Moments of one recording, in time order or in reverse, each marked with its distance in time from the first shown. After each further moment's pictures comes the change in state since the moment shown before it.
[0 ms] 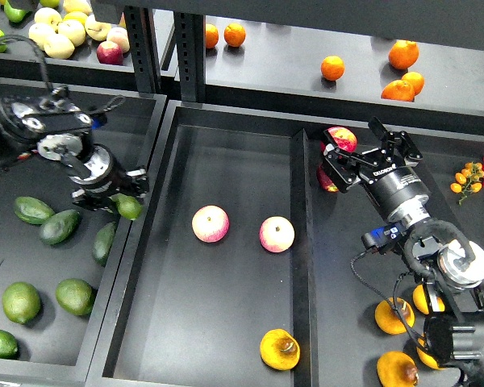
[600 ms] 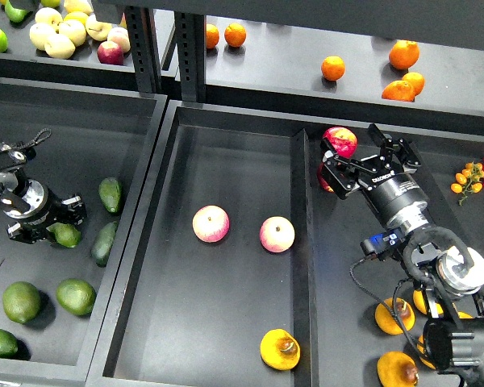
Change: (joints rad) left arm 0.298 -0.009 -0.229 0.155 0.168 0.000 0.000; right arm -0.027 0.000 -0.004 0.006 0.000 0.001 -0.002
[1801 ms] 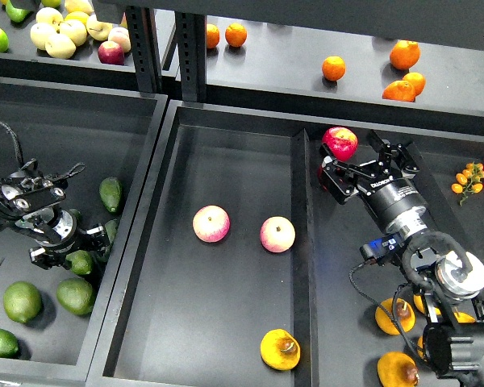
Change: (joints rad) left arm 0.044 -0.129 -0.006 0.097 0.086 0.000 0.000; right arm -0.014 0.000 -0.003 0.000 -0.001 0.000 0.000
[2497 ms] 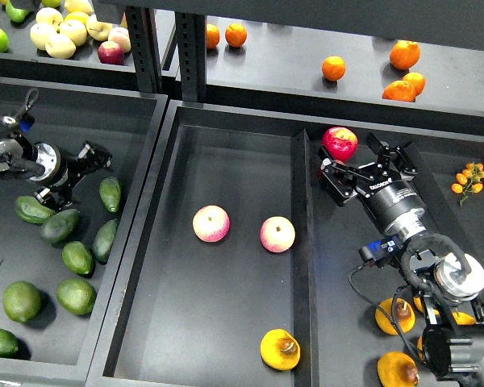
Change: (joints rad) left arm -0.042 0.141 -0.556 -0.018 -0.101 0.000 0.000; right arm -0.015 0.000 -0.006 0.000 0.001 0.003 -0.001
